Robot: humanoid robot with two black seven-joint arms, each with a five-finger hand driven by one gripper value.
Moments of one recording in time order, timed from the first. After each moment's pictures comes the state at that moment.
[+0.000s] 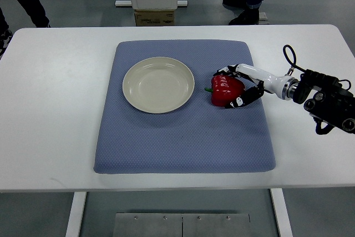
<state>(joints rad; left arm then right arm) 0.00 0.00 -0.22 -0.22 0.00 0.07 -0.05 1.00 -0.36 0.11 0.80 -0.92 0.13 0.36</state>
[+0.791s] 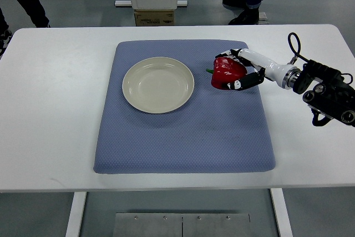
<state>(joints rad) 0.00 0.00 -0.22 -0.22 0.00 0.07 -0.06 1.04 -0.35 0.13 0.80 -0.89 0.05 0.36</state>
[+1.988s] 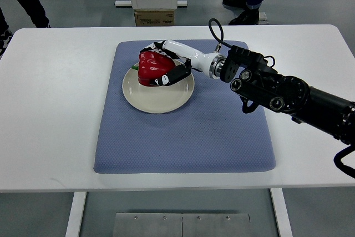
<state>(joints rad) 0.00 0.00 -0.22 -0.22 0.00 0.07 -0.05 1.19 0.00 0.09 0.70 -0.84 0.07 0.30</state>
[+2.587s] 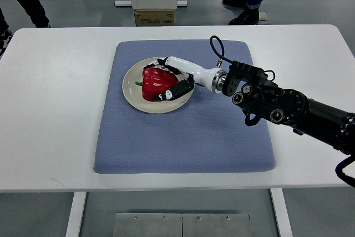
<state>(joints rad) 0.00 0.00 -0.22 -0.22 0.00 0.07 -0.06 1.13 0.00 0.06 0.69 -0.84 0.07 0.31</state>
